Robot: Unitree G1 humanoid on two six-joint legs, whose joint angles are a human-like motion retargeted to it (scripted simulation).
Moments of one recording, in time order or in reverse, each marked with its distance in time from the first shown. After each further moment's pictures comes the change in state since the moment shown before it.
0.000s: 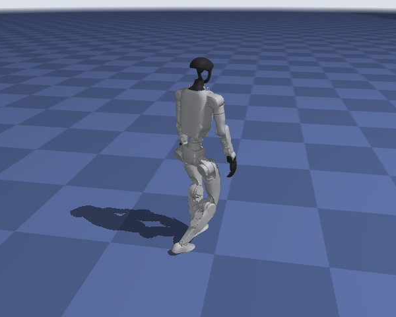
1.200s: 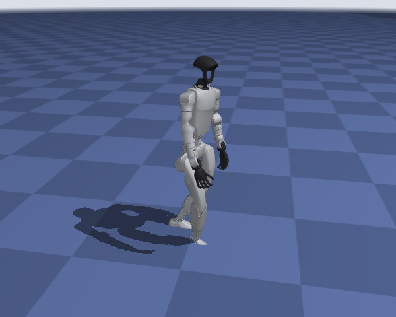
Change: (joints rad) left arm 0.160 0.139 -0.074 -0.135 0.058 -0.064 -0.008; right arm -0.035 -0.037 0.038 -0.041 -0.002 -0.025 -0.027; waist -0.062 -0.019 -0.235; left_leg 0.172 0.140 0.209 -0.008 -0.121 -0.043; right_leg -0.403 0.082 -0.045 -0.404 0.230 0.133
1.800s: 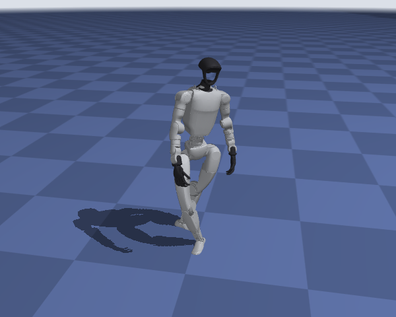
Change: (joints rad) left arm 0.053 0.104 0.021 -0.070 0.089 -0.042 -0.055; right arm 0.060 -0.002 -0.038 -0.042 -0.040 -0.047 0.008; waist 0.036 -0.098 -0.069; left_leg 0.068 -0.229 0.230 -0.519 0.190 0.002; right_leg -0.098 -0.222 -0.558 0.010 -0.123 -0.166
